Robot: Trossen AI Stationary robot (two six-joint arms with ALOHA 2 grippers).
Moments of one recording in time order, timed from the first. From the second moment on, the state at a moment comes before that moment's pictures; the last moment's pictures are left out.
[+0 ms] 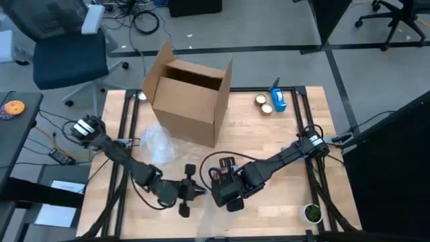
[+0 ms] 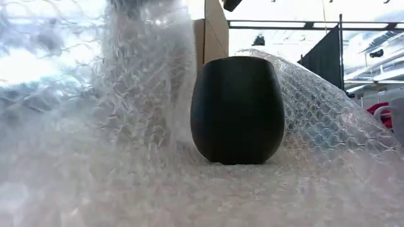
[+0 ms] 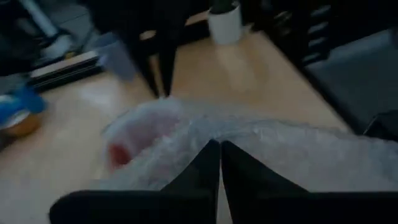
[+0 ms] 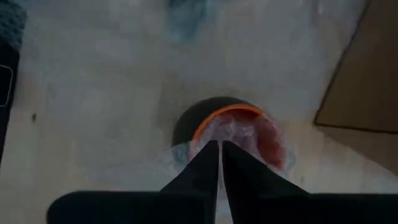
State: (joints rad) left arm -0.60 1.58 0.89 0.26 -0.50 0.00; right arm 0.48 2.09 2.09 -1.23 0.32 0.23
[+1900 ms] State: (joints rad) left arm -0.41 1.62 0.89 0.46 0.03 -0.06; right arm 0.46 2.04 1.86 -1.19 0.31 0.36
